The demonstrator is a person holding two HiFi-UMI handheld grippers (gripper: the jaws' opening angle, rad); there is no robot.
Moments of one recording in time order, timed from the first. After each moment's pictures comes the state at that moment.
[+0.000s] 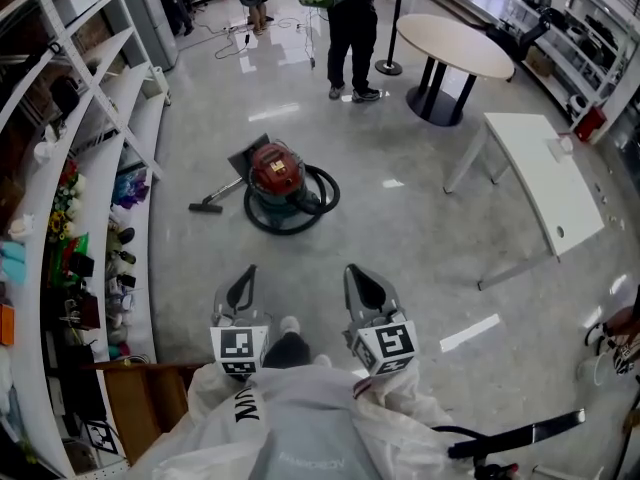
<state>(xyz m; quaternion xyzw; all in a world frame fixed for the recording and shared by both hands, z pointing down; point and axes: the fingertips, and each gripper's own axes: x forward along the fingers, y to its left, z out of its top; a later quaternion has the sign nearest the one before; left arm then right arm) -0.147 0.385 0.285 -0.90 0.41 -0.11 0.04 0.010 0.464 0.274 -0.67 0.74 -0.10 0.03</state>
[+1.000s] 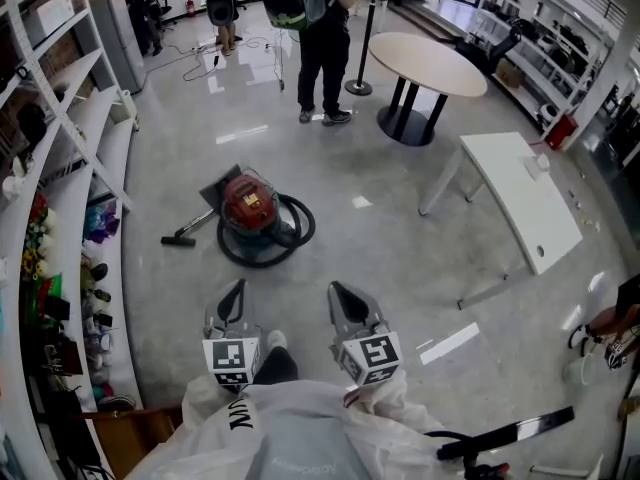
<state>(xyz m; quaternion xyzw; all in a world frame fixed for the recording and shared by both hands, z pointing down) -0.107 0.301 0.297 -0.91 0.39 -0.09 0.03 0.039 0.392 0.285 -0.68 0.72 -0.10 0.01</state>
